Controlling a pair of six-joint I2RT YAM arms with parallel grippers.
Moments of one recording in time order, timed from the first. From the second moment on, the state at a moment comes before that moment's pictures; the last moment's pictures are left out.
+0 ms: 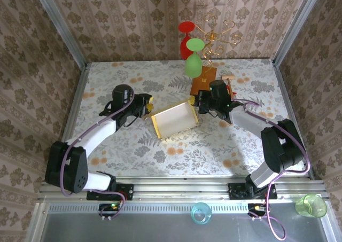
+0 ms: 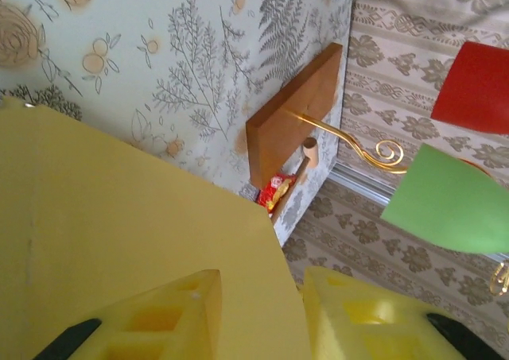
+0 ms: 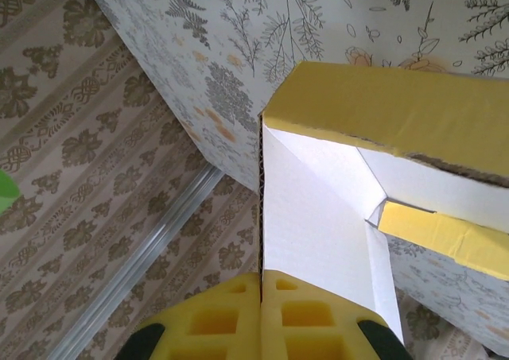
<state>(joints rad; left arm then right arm) -0.37 1.36 0.82 -0.03 0.39 -1.61 0.39 1.59 0.97 0.04 -0.33 2.09</state>
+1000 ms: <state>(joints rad) -0.24 1.37 0.82 -0.23 0.49 -1.37 0.39 1.55 1.04 0.00 -0.33 2.09</state>
